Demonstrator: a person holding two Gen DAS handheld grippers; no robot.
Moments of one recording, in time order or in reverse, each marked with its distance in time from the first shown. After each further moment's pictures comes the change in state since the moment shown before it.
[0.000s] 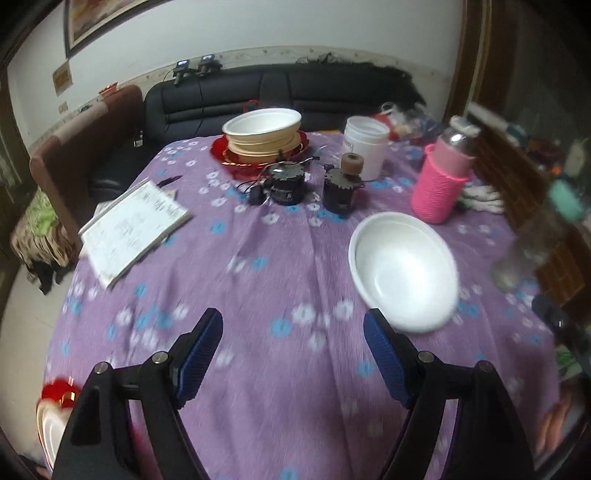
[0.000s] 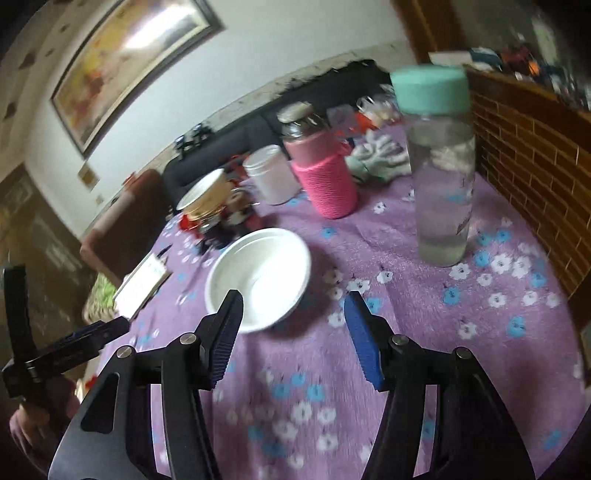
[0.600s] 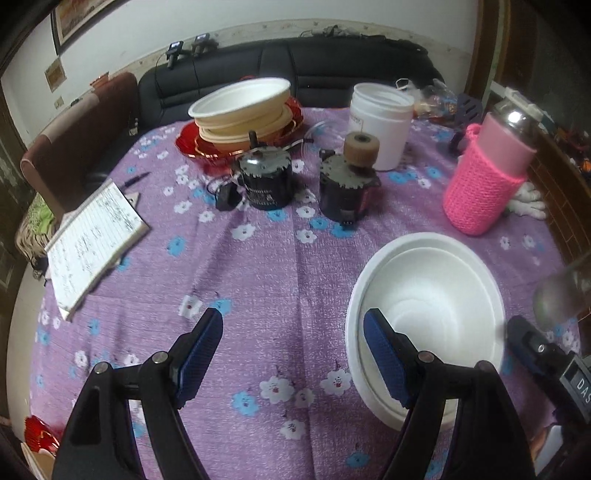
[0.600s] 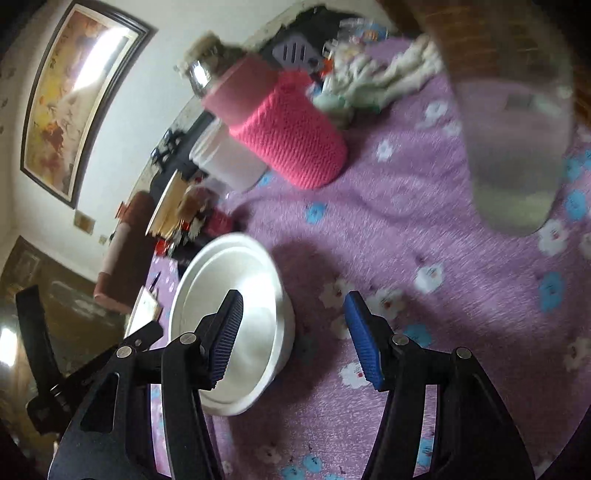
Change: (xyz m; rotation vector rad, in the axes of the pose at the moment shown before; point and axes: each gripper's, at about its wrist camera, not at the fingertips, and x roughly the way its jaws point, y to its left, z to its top) left arm 0.088 -0.029 0.037 -0.006 0.089 0.045; right arm 0.118 -0.046 0.011 0.281 0.126 0.115
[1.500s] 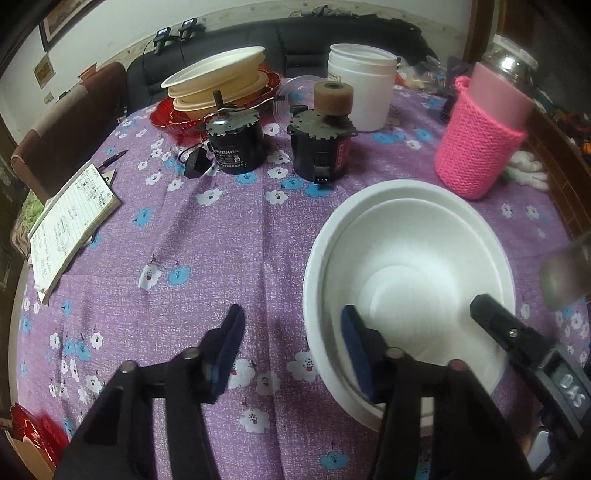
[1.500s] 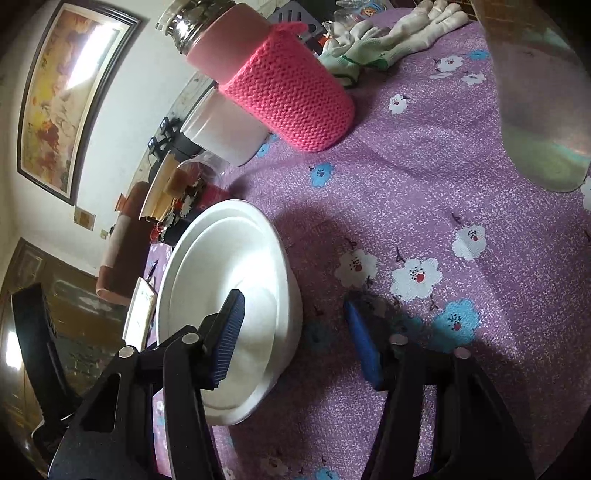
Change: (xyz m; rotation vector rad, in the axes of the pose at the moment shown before) left arm 0.024 -0.024 -0.019 0.016 0.065 -0.015; right arm 0.041 0.003 -0.013 0.018 0.042 -0.006
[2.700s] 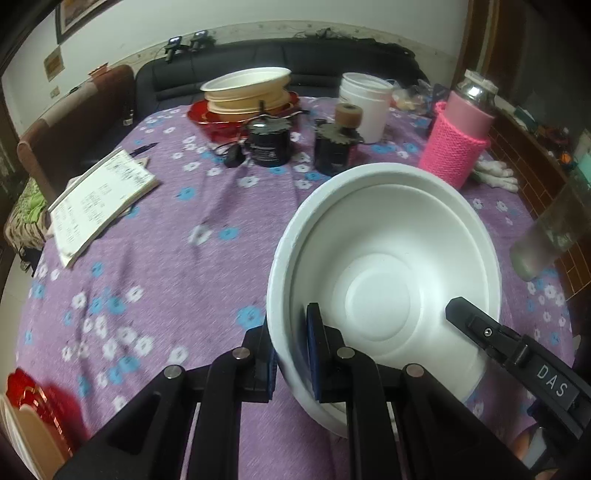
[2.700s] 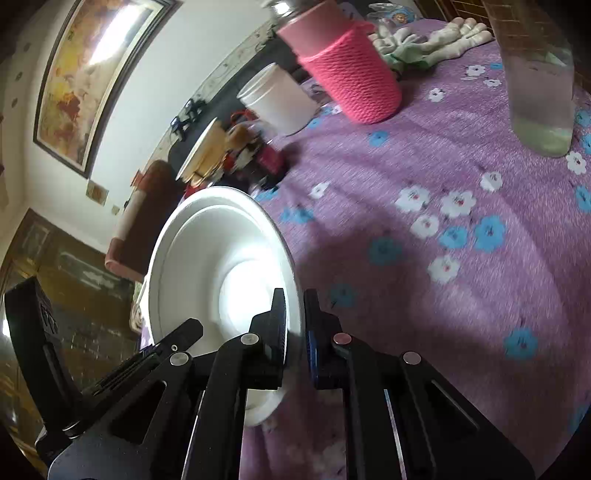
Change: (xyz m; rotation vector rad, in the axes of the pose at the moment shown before) left arm -0.060 0.045 -0.055 -0.037 -0.088 -0.062; right arm -0.030 0.053 -0.059 -0.096 0.019 0.034
